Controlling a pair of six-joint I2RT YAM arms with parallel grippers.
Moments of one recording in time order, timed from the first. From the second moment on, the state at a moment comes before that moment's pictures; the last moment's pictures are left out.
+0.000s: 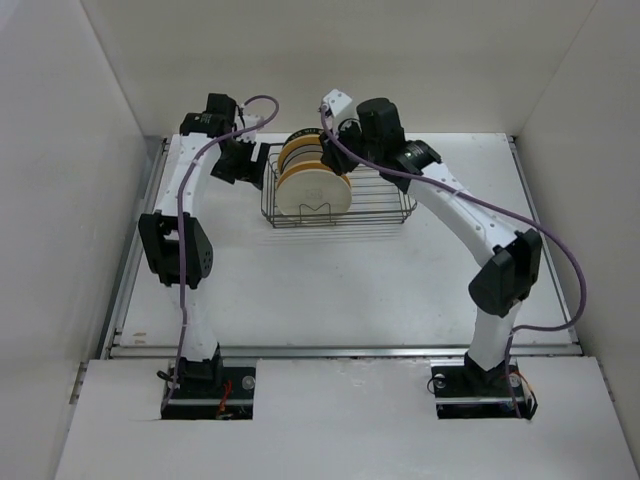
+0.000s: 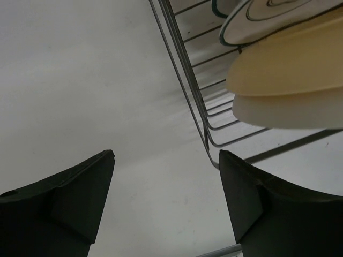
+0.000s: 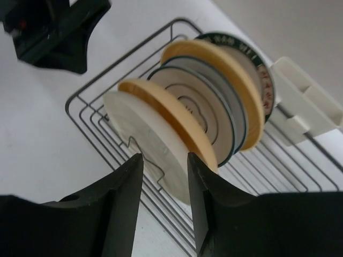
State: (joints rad) left arm -0.12 2.03 2.09 -1.18 0.19 0.16; right arm 0.61 1.85 1.93 -0.46 -0.16 -0.18
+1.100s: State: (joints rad) left arm -0.16 2.25 2.16 -1.12 0.20 0.04; right arm 0.60 2.06 1.97 -0.56 -0.34 -0.21
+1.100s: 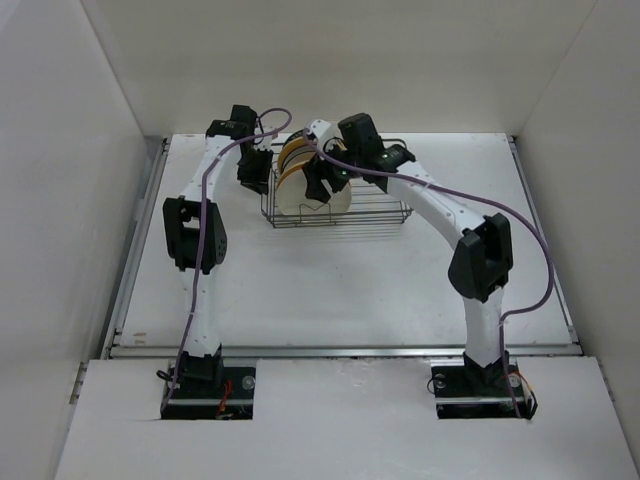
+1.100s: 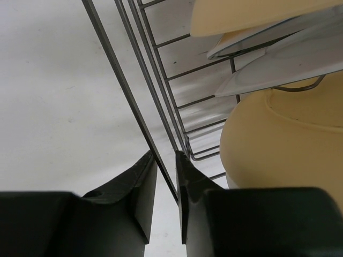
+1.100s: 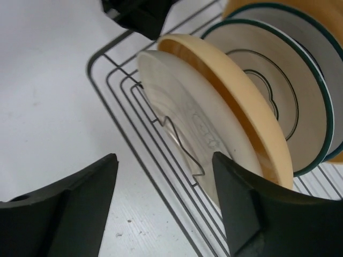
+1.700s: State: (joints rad) left arm -0.18 2.25 2.17 -1.12 0.14 0.04; right arm 0.39 2.03 1.96 -0.50 -0.65 -0.08
